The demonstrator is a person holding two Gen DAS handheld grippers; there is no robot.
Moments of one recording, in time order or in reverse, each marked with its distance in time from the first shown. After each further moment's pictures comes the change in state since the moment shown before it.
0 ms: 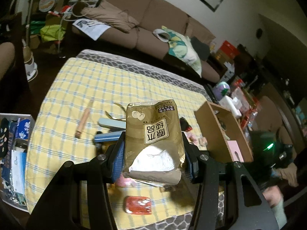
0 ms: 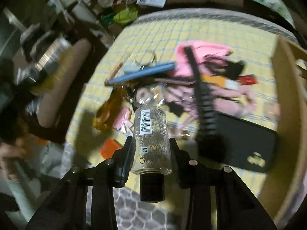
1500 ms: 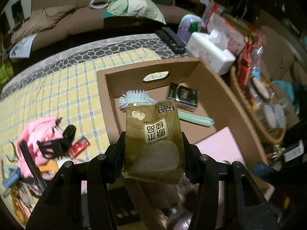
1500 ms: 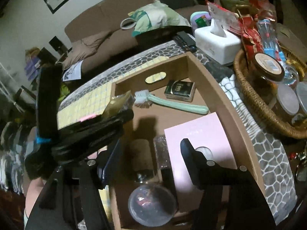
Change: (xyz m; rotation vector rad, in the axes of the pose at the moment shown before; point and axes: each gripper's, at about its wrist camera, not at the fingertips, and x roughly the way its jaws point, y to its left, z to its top) left arm 0.274 -0.319 -0.016 0.388 0.285 0.126; right arm -0.171 -0.209 -0.049 0.440 -0.364 -0.303
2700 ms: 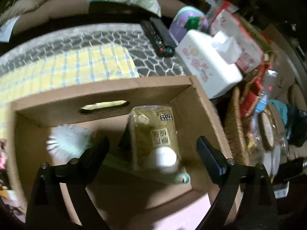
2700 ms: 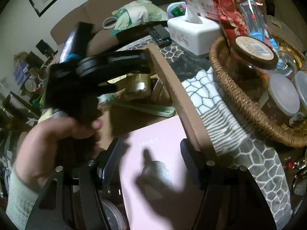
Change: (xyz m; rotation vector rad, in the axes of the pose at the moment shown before) left arm 0.092 -0.048 0.077 -0.129 0.044 -0.134; right arm 0.030 -0.080 0.008 0.041 -0.004 -0.058
